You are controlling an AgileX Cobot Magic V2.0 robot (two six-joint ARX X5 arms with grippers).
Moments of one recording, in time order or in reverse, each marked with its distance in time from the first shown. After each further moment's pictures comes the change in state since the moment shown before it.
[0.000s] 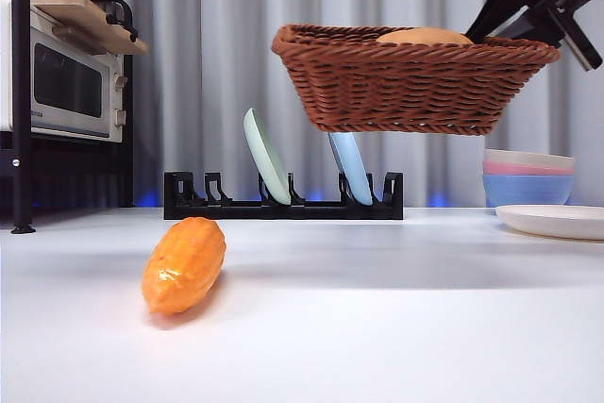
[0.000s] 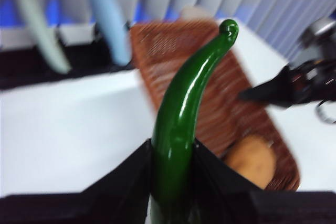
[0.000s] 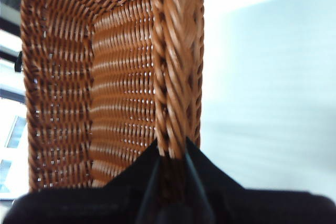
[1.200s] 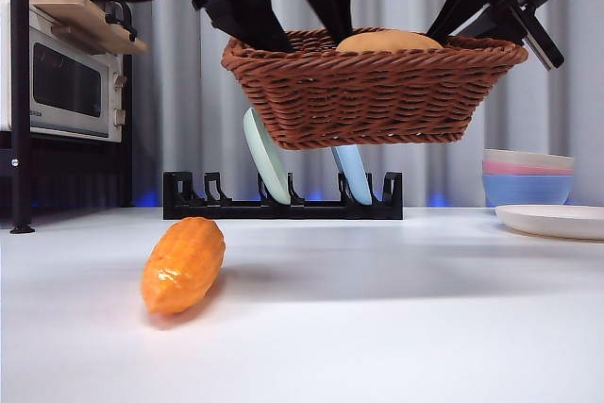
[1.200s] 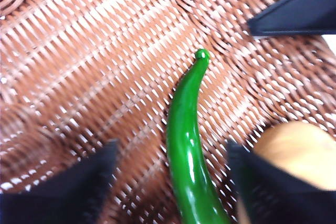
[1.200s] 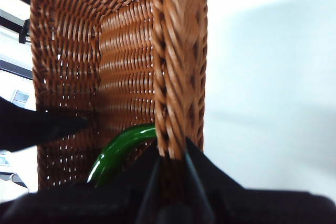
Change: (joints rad) left arm -0.245 0.584 0.290 -0.131 -0.202 0.129; right arm 0.111 0.000 0.000 -0.003 0.049 0.000
